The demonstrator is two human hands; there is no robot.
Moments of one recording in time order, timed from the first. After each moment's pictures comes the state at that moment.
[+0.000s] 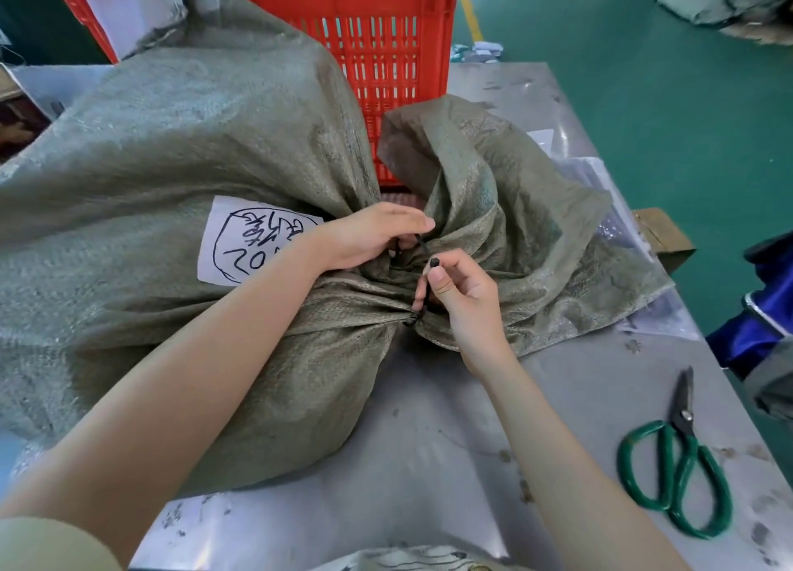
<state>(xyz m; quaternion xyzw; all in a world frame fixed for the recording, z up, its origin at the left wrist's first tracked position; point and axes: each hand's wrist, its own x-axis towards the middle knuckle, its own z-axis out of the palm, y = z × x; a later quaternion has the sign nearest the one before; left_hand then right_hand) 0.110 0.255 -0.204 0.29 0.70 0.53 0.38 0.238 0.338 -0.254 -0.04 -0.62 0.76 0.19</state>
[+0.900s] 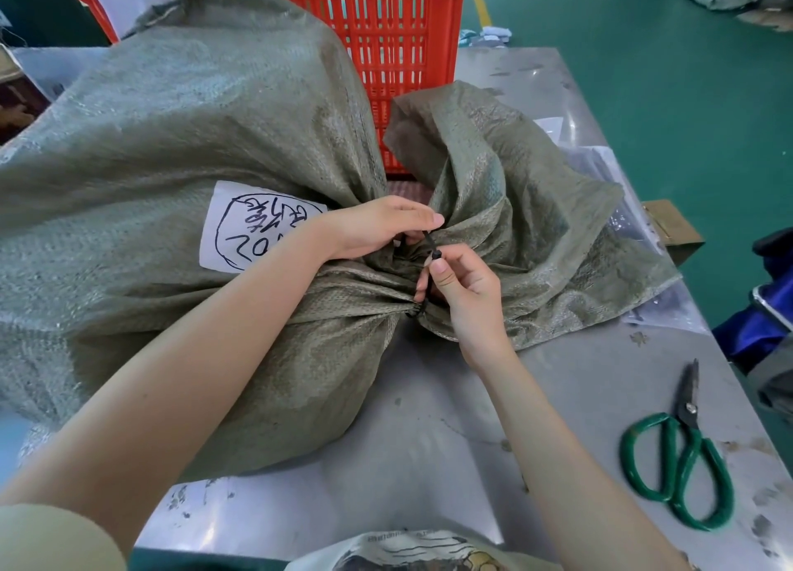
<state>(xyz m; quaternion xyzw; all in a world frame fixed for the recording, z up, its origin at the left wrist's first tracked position) 0.116 0.251 -0.201 0.31 0.71 0.48 0.41 0.239 0.334 -0.258 -0.06 -0.61 0.77 0.19</state>
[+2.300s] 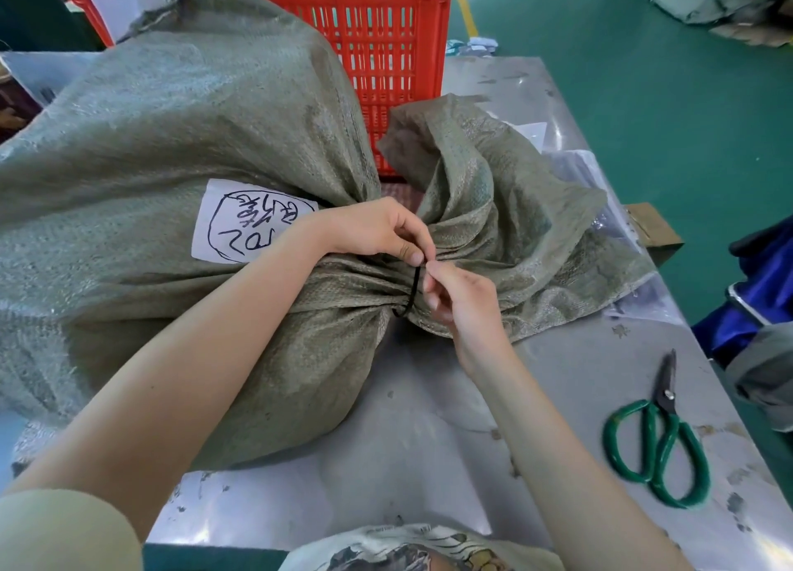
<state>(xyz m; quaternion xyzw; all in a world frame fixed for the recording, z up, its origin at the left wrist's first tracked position) 0.118 0.245 -0.194 0.47 0.75 0.30 0.35 0.259 0.325 -0.231 -0.22 -0.56 0.79 0.11</state>
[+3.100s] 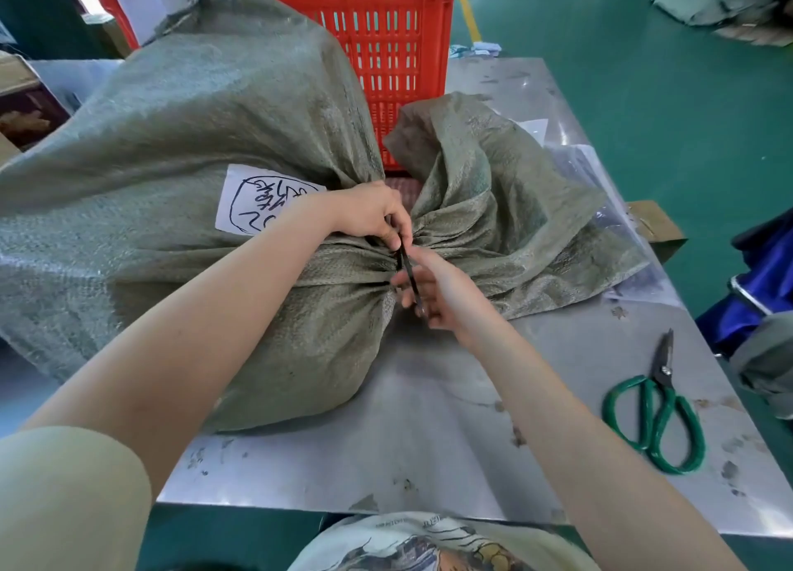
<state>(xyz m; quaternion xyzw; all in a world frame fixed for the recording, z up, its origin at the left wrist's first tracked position) 0.117 0.236 -0.190 0.48 0.85 0.06 0.21 0.264 0.314 -0.225 -0.26 -0.66 0.69 -0.13</state>
